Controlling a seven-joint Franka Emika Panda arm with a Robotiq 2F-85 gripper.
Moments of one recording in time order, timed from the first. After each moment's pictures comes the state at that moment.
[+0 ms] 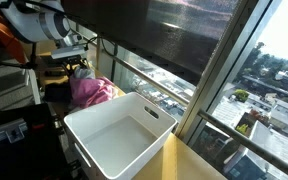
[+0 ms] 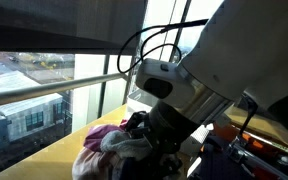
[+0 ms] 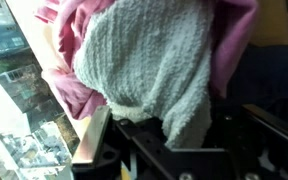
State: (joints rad) arm 0.30 0.23 0.28 -2.29 -0.69 2.69 -0.14
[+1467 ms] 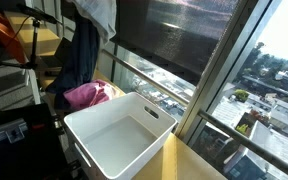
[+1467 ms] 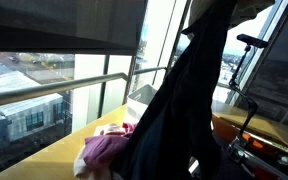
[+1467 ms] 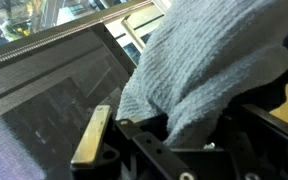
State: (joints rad) arm 0.23 -0.71 0.10 -2.26 -0.42 2.18 -0.44
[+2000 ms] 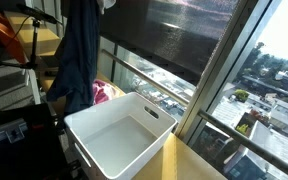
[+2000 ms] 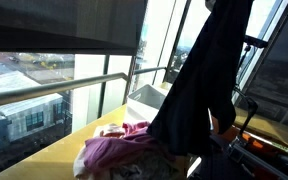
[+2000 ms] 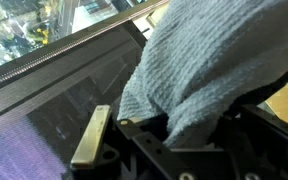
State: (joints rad) arm 0.22 -0.74 0.10 -2.09 -0.43 2.05 -0.47
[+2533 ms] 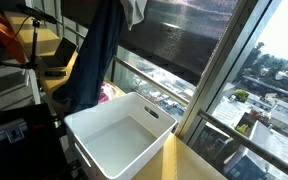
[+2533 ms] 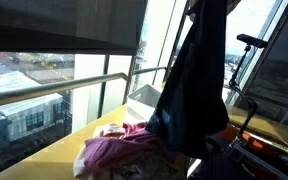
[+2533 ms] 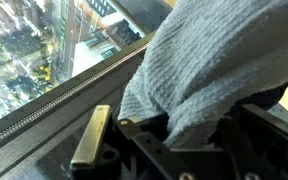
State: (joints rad) arm 0.10 -0.49 0.04 -1.91 -0.44 2.04 -0.48
